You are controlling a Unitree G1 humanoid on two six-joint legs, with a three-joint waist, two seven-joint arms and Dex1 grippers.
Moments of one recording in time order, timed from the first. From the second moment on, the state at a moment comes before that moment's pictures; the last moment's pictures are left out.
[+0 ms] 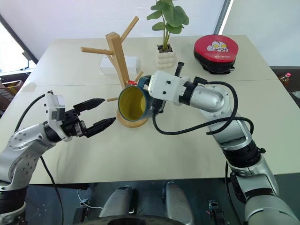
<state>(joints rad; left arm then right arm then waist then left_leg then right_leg) -0.09 0.64 0.22 -0.45 -0.70 0.46 -0.83 -0.68 -0.59 0.25 -0.39 -0.06 0.34 0.75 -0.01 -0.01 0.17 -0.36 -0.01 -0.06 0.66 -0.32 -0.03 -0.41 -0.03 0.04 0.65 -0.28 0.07</state>
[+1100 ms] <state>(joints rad) -0.09 0.65 0.22 -0.45 -0.71 0.46 -0.81 -0.76 -0.52 0.29 -0.30 -0.15 0.40 0.73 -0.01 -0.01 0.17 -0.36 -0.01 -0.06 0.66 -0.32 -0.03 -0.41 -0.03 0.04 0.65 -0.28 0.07</state>
